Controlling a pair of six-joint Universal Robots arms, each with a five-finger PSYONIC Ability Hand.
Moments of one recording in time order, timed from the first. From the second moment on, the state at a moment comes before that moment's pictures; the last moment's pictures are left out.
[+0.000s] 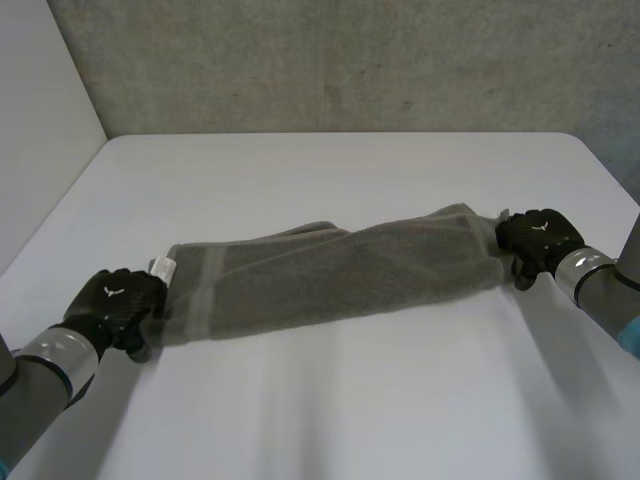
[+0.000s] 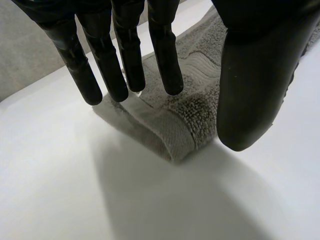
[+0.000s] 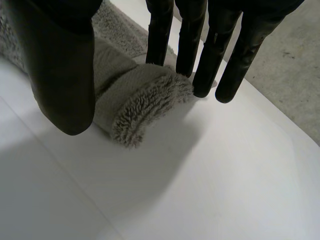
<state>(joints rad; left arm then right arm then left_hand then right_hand) 4.66 -1.77 -2.08 3.42 -1.29 3.52 1.62 -0.85 1.38 -0.16 1.25 2.58 0.58 0.60 0.60 0.60 0.40 0.58 0.57 0.58 0.57 0.41</state>
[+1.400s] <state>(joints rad) 4.55 -1.77 -1.89 3.43 -1.30 3.36 2.25 -0.96 1.32 -0.13 1.48 2.38 0.51 0.52 0.53 0.53 0.32 0.42 0.42 0.40 0.40 0.19</state>
